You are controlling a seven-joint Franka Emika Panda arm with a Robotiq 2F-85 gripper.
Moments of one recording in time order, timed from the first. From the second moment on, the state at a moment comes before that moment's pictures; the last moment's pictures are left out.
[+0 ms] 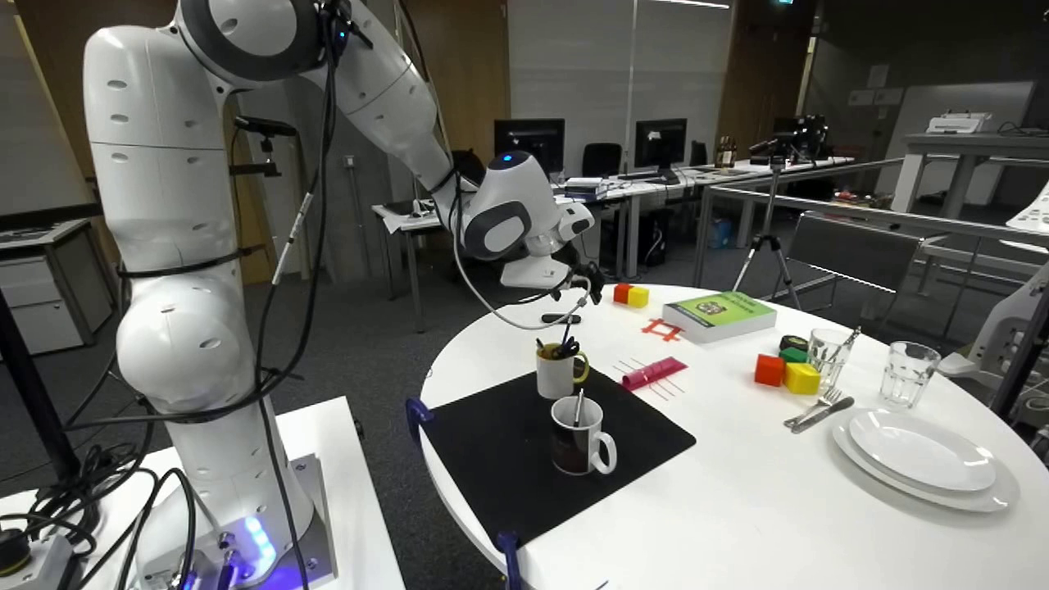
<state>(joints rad) 0.06 0.12 0.07 -2.38 0.21 3.05 -0.56</state>
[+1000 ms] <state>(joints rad) 0.02 0.06 -0.08 -2.40 -0.15 2.90 -0.45</state>
